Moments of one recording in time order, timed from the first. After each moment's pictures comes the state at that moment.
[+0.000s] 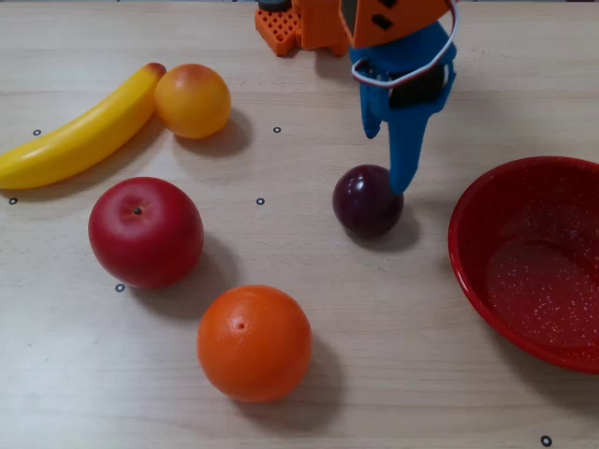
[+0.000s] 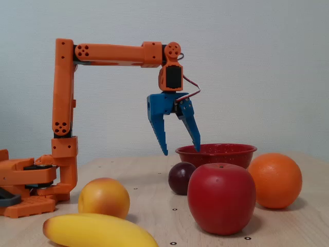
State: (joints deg) arm -14.2 84.0 78.6 92.4 5.2
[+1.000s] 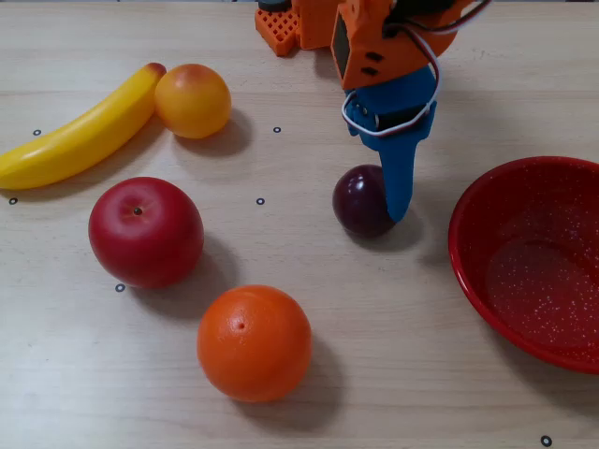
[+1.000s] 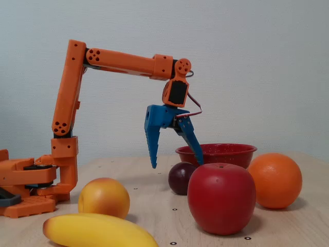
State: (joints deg) arm -13.2 76.1 78.6 97.0 1.6
